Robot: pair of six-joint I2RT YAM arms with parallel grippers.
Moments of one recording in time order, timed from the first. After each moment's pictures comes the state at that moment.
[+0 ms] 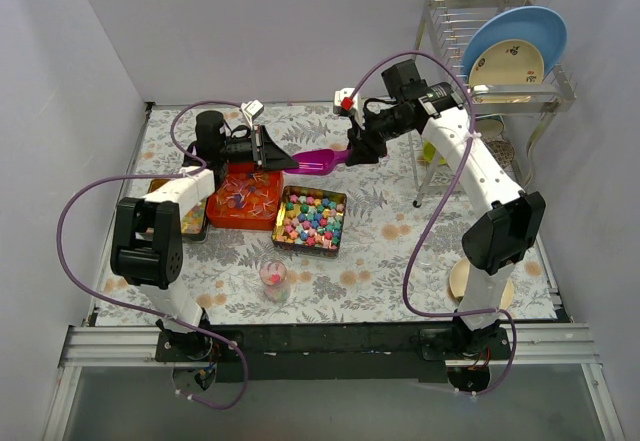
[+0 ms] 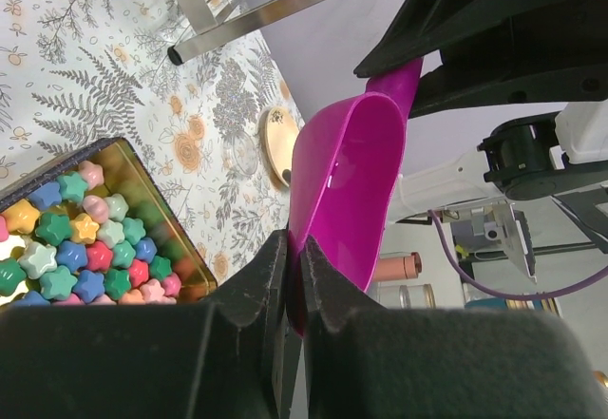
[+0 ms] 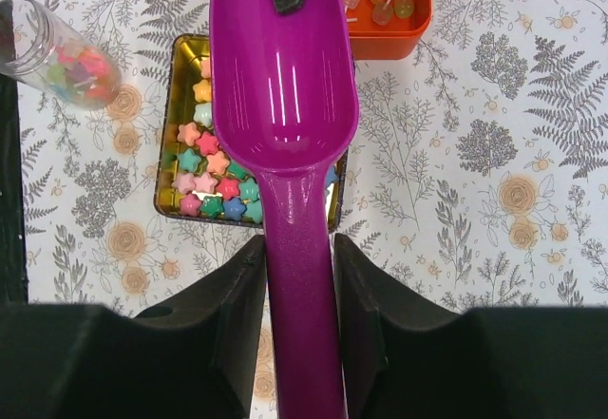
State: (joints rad) left arm -0.16 1.72 1.11 0.34 1.23 -0.85; right arm 0.45 1.85 2.00 -1.13 -0.80 -0.84
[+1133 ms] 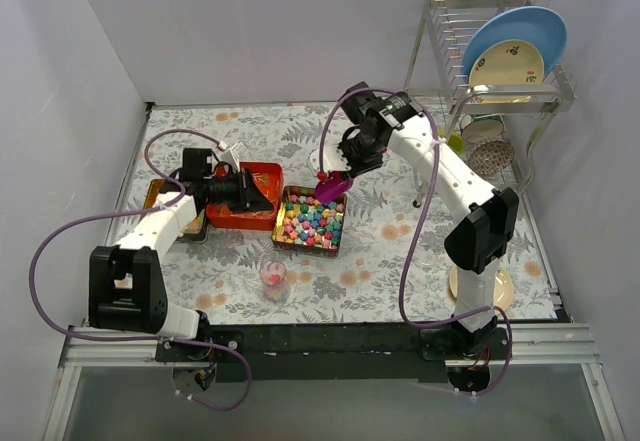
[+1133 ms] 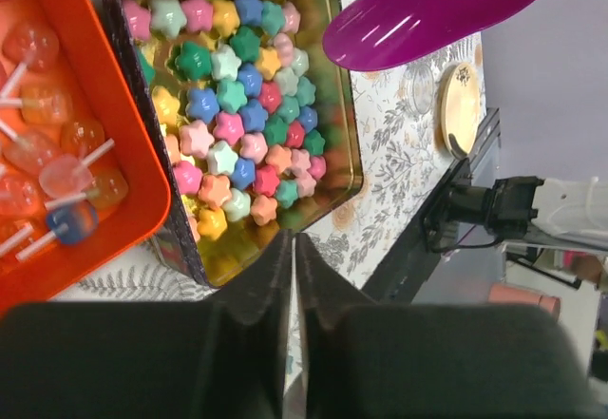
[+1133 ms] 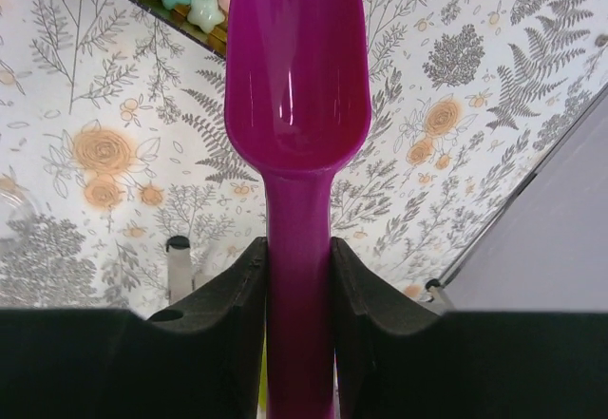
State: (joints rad) left arm -0.09 1.43 0.92 -0.34 0.86 -0.30; right arm 0.62 1.92 2.06 -1.35 -0.21 -1.43
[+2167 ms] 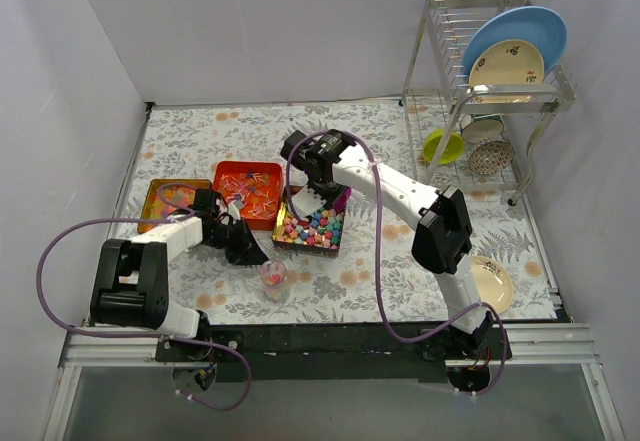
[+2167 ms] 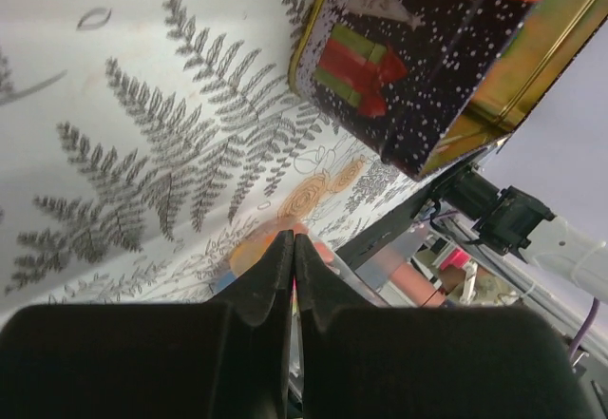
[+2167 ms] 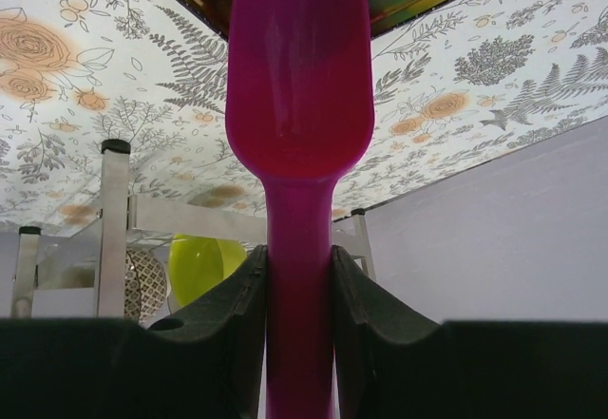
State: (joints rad) left arm -0.10 1.43 0.63 -0.51 0.72 -0.51; right arm 0.90 2.10 2.05 -1.35 0.36 -1.55
